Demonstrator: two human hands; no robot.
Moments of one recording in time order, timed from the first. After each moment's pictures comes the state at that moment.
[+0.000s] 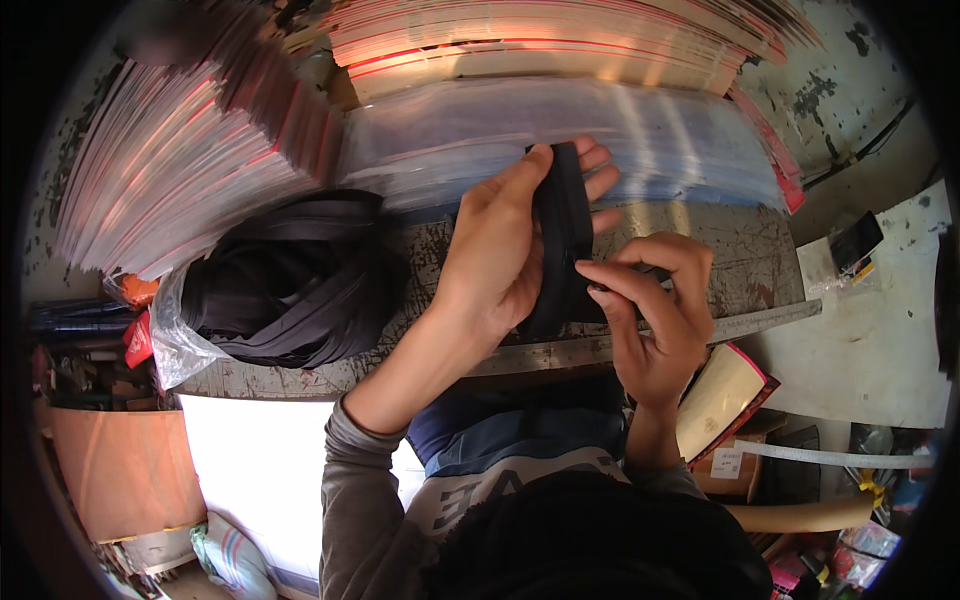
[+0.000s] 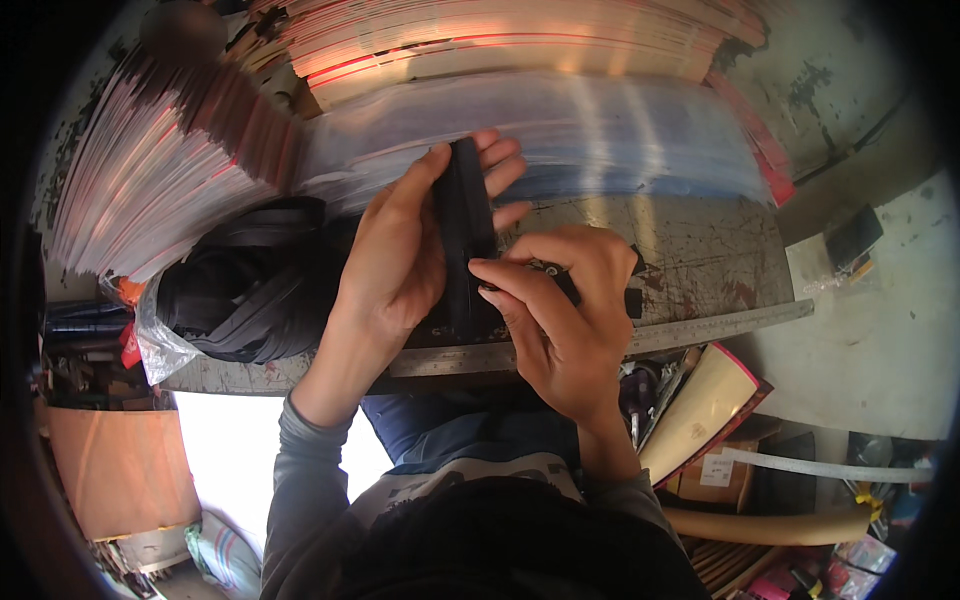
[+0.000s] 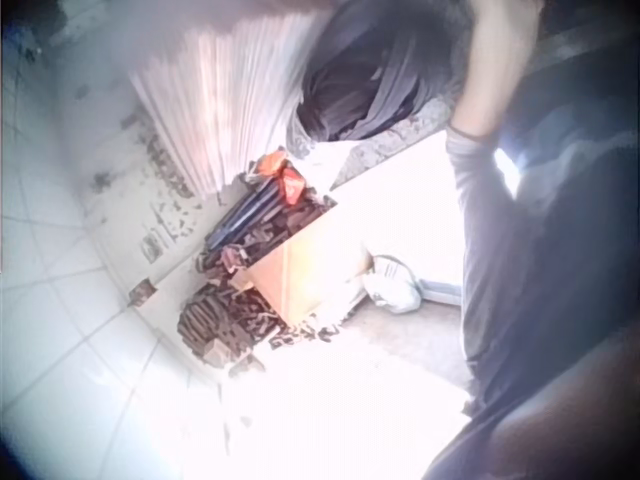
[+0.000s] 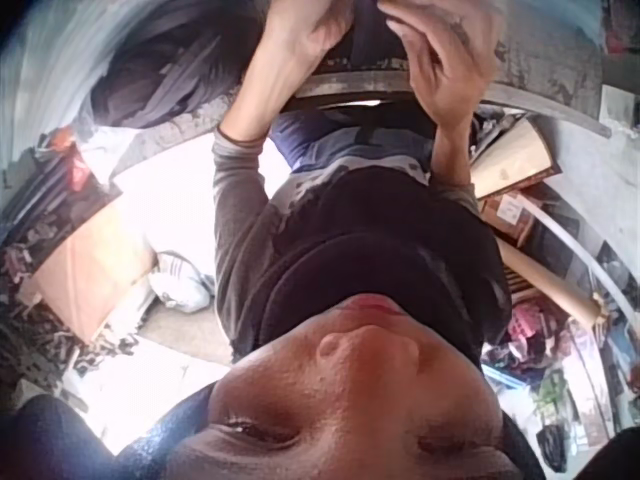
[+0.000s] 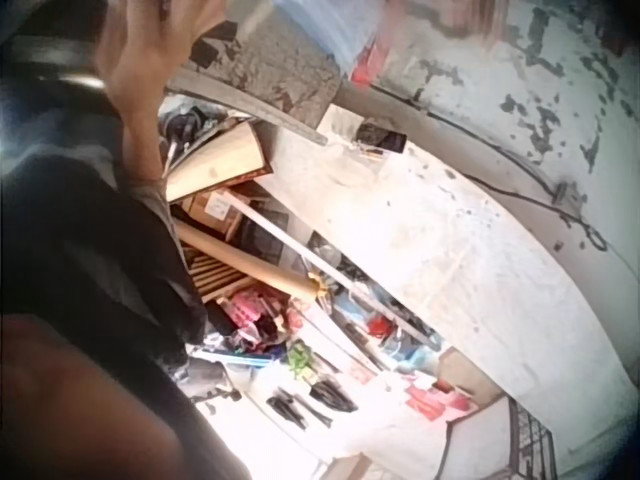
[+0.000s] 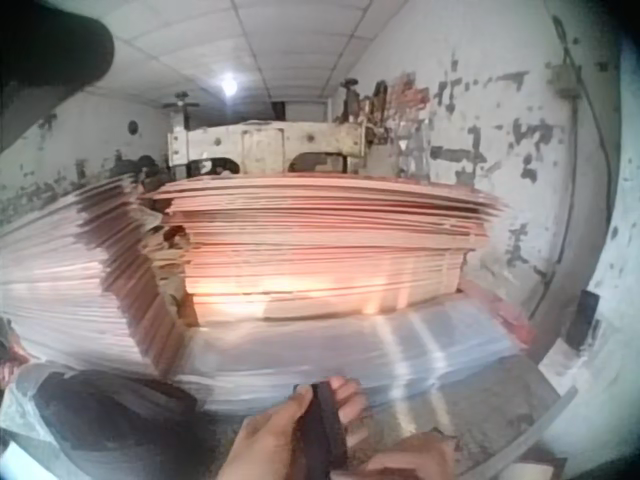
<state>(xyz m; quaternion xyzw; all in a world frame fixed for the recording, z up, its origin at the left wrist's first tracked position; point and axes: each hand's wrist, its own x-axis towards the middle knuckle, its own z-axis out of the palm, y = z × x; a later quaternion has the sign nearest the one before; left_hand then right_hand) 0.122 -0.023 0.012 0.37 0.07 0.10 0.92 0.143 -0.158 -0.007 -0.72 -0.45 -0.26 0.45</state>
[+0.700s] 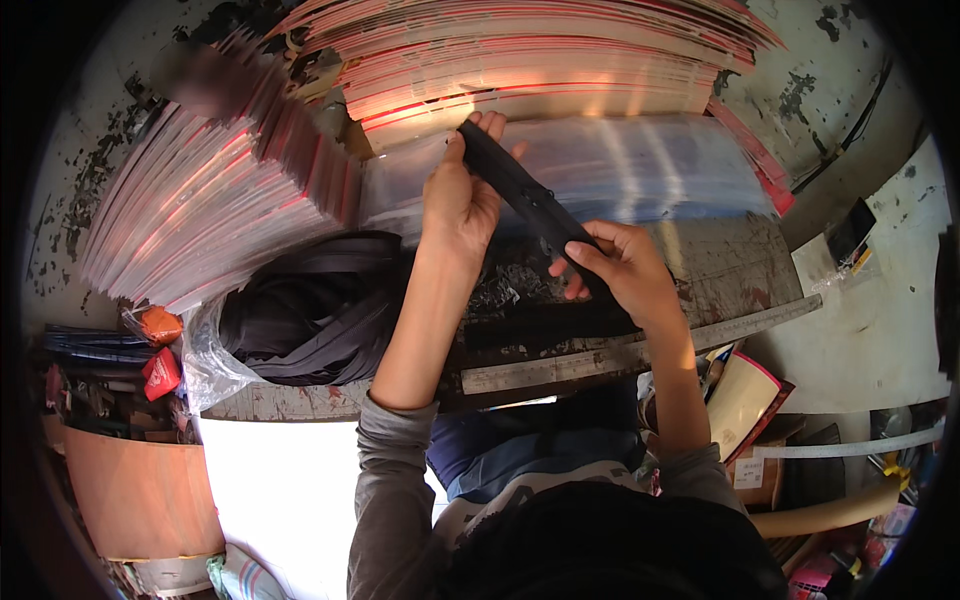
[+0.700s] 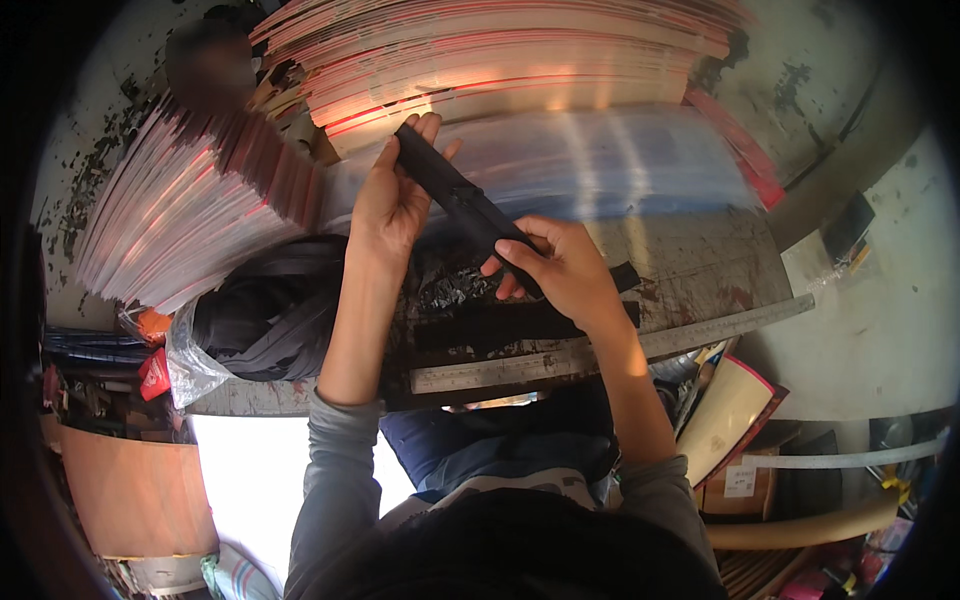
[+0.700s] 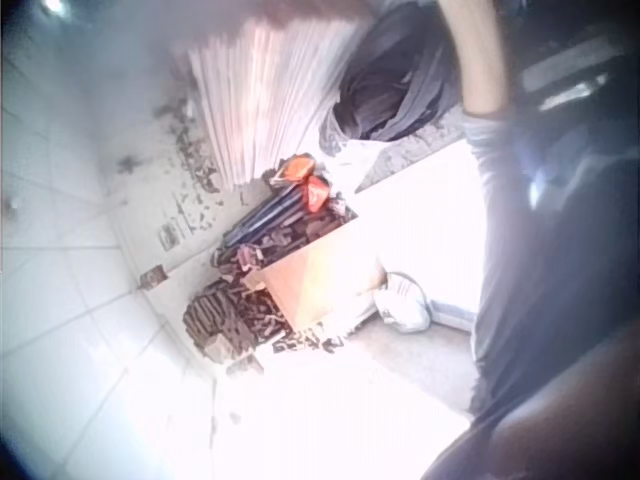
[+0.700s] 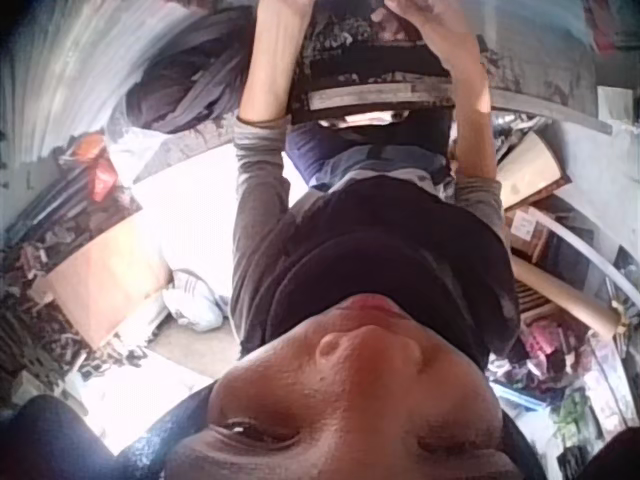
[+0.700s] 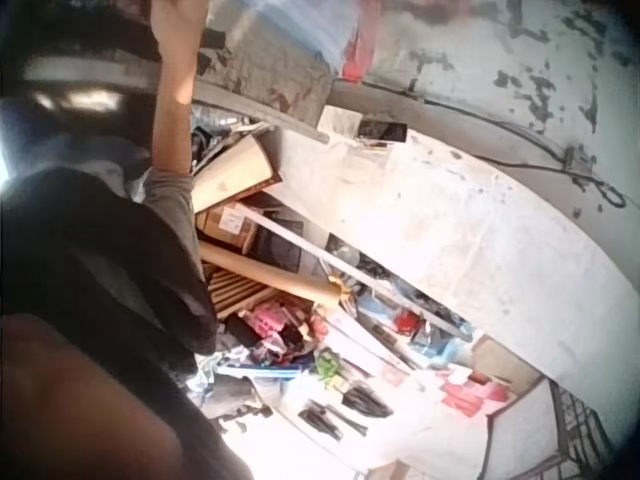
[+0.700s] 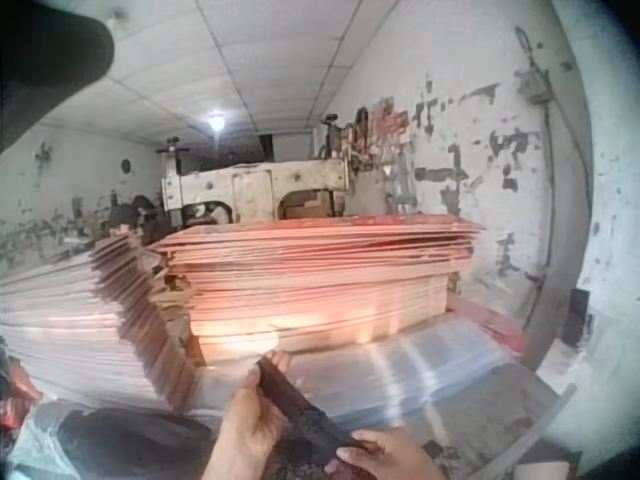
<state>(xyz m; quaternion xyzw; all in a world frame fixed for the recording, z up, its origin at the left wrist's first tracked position) 0.174 0.024 0.004 0.28 0.09 0.26 0.92 0.193 -0.149 -0.019 -0.64 -0.29 0.27 0.65</state>
